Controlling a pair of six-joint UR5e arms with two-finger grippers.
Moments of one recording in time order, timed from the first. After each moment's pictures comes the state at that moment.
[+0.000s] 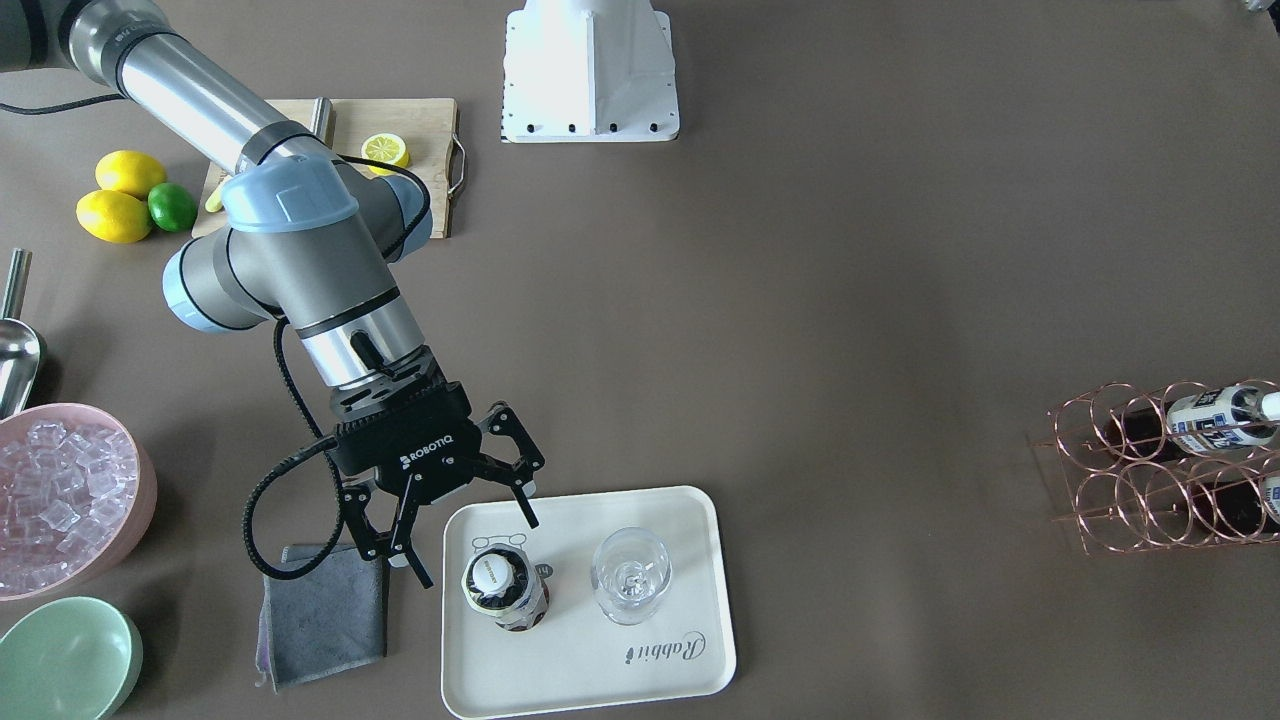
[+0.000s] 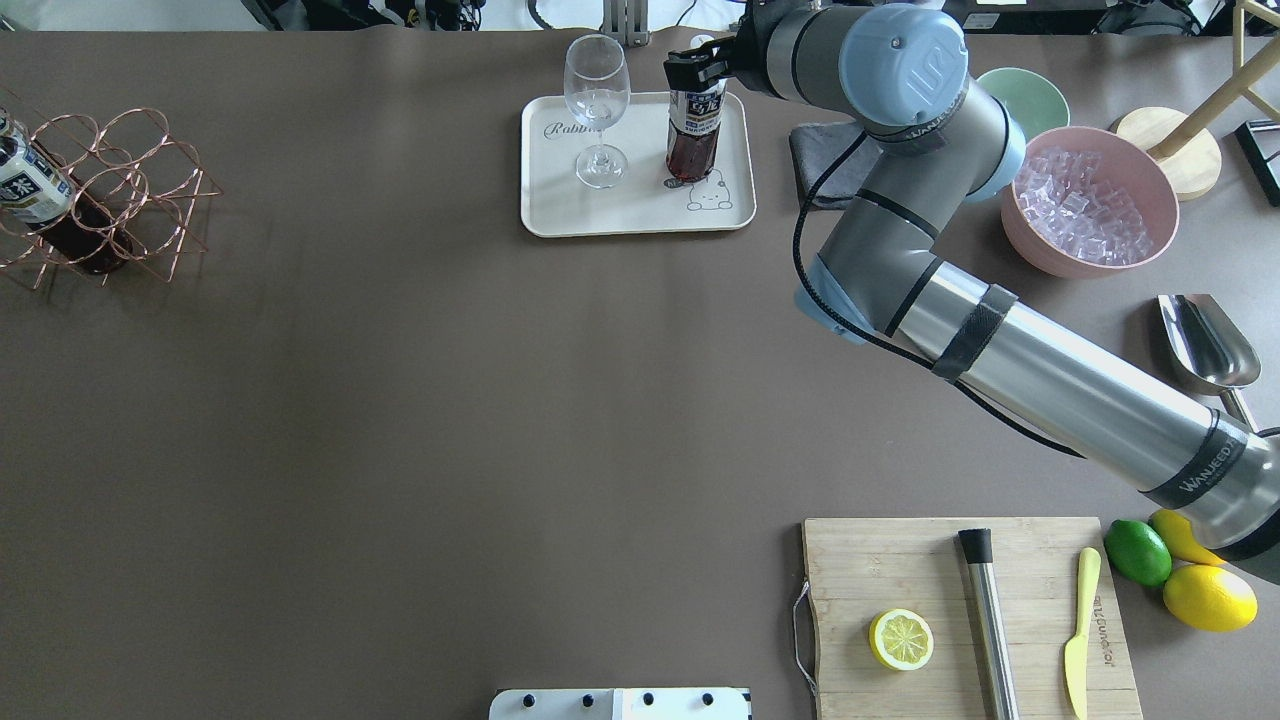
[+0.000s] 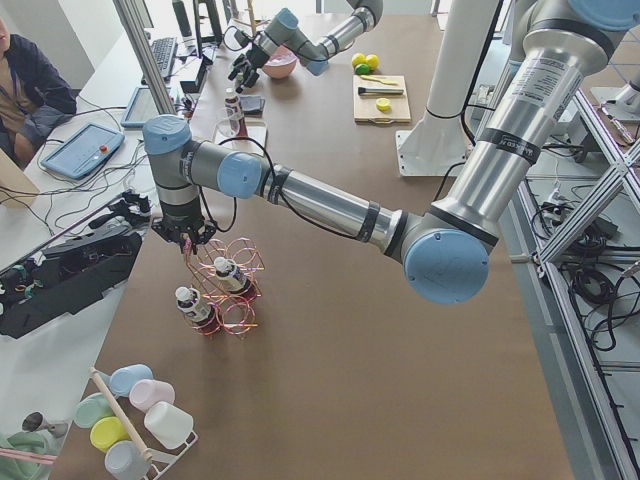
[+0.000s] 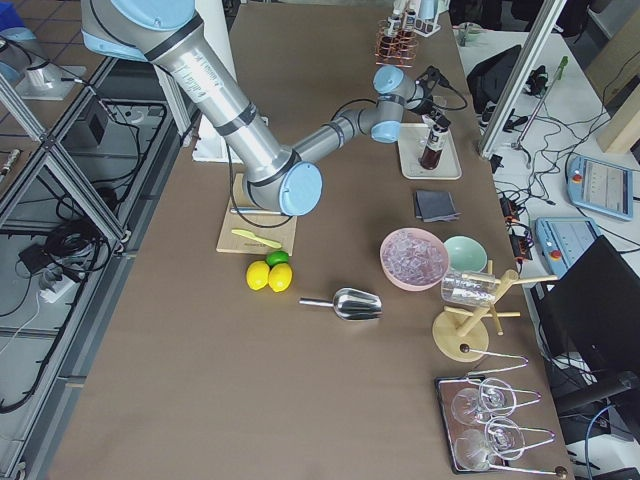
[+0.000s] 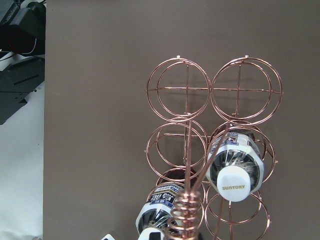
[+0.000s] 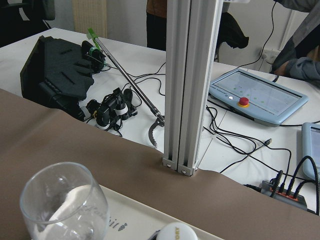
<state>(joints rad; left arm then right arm) -1.49 -2.02 -1.49 -1.49 -2.25 1.25 0.81 -0.80 1.29 -0.70 1.58 0.67</state>
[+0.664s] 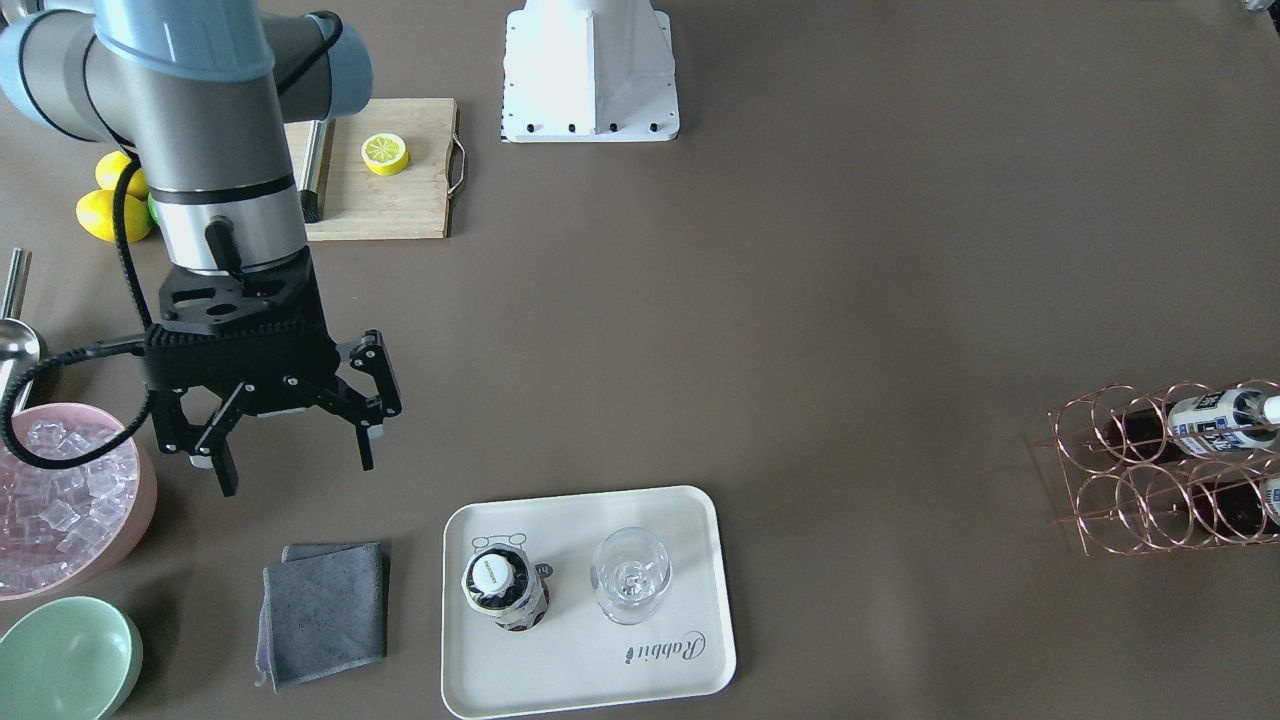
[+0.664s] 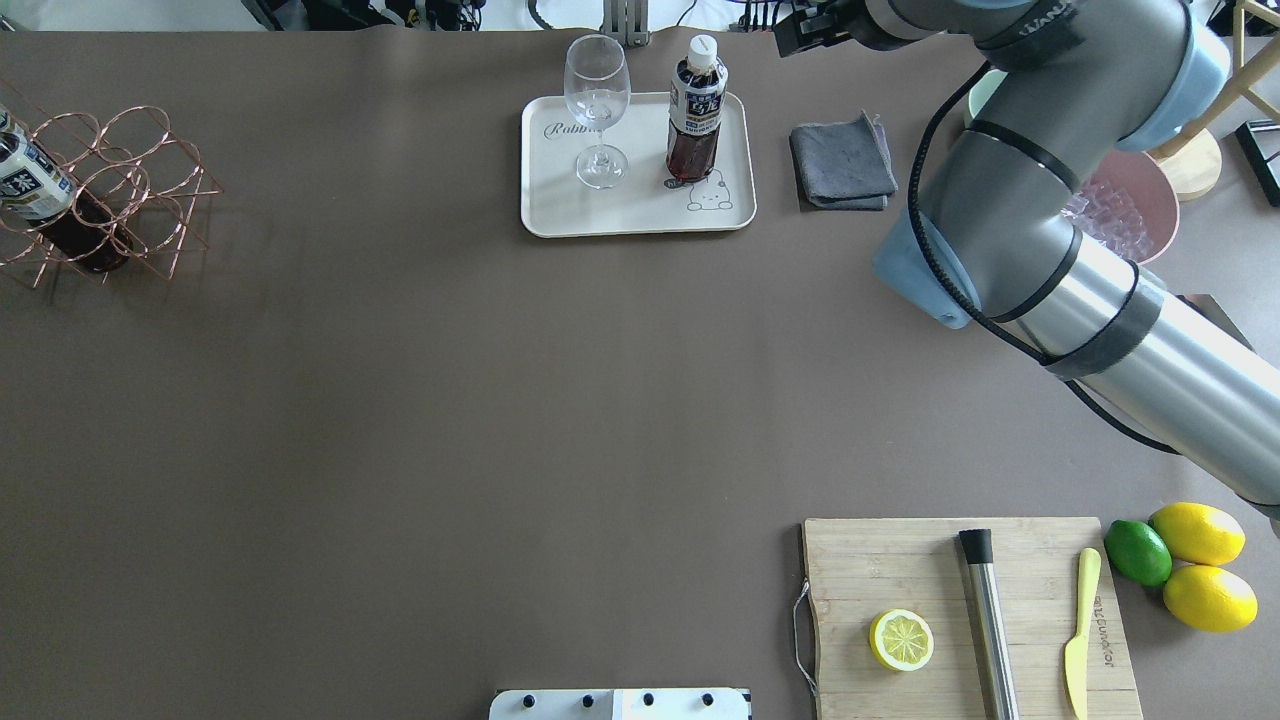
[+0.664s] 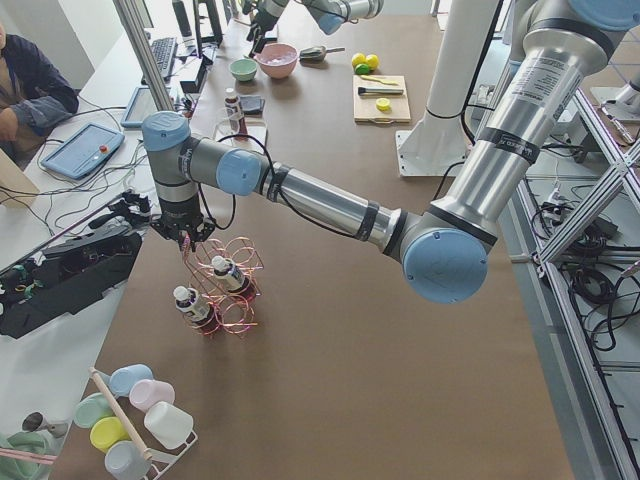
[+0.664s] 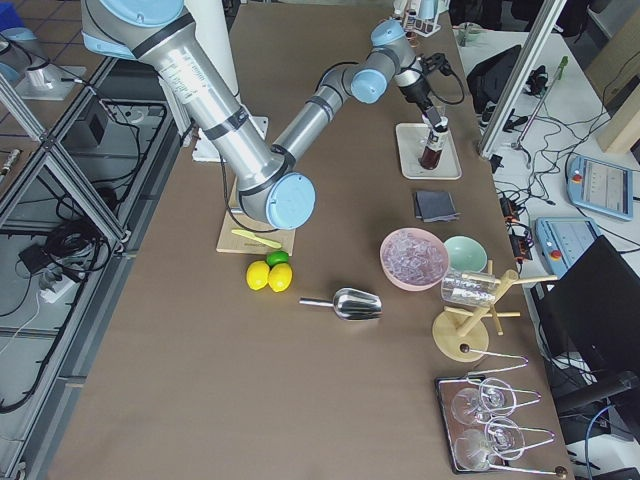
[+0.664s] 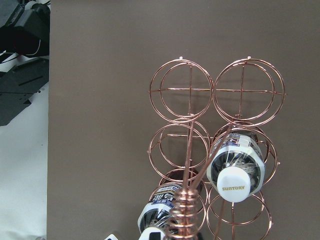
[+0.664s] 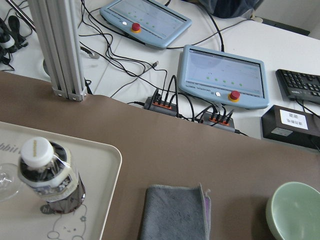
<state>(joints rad) -1.49 -2.03 -1.49 -1.49 -2.25 1.24 0.91 -0.89 1.74 -1.53 1.64 0.70</state>
